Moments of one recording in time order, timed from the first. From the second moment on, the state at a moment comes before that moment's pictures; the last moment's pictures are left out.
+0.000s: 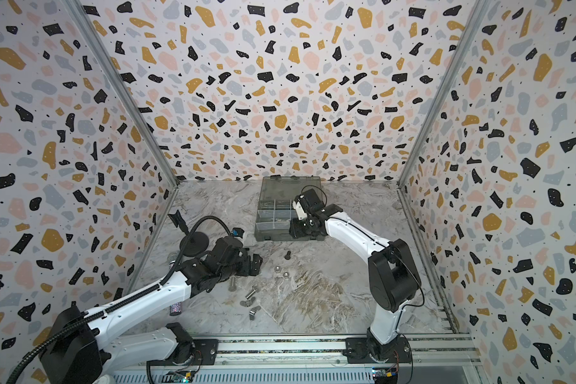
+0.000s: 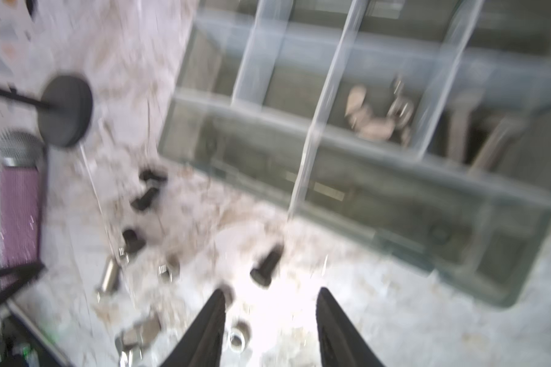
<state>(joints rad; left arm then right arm) -0.70 1.13 0.69 -0.40 -0.14 -0.50 0.59 1.74 1.35 -0.63 -0.22 0.30</state>
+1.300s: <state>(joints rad) -0.69 1.17 0.49 -0.36 -0.27 -0.72 0.68 1.49 0.96 -0.50 -0.30 0.33</state>
